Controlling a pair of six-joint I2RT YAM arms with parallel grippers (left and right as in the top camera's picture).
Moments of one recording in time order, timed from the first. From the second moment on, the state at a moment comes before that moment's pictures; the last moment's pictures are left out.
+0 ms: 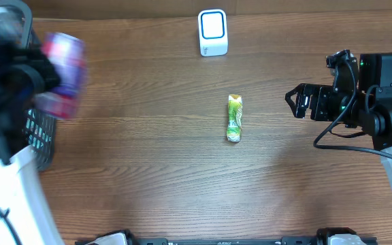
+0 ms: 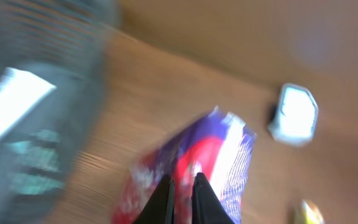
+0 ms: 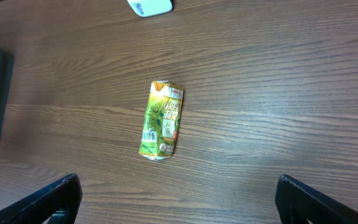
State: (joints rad) left arm 0.18 1.43 2.01 -1.29 0.06 -0.21; right arm 0.04 1.28 1.40 -1.08 -0.36 0.15
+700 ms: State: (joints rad) left arm -0.36 1.81 1.55 -0.93 0.06 -0.41; right arm 0.04 1.28 1.40 -1.09 -0.36 0.15
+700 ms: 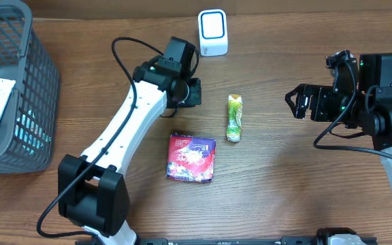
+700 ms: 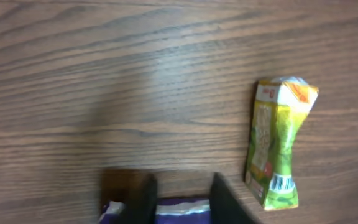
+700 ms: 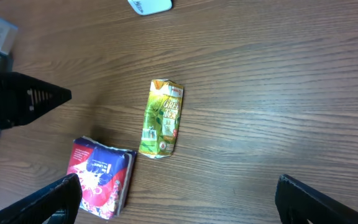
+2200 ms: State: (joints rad) left arm 0.74 2.16 2.11 -1.34 -0.09 -0.29; right arm 0.04 1.28 1.40 -1.10 -0.36 0.15
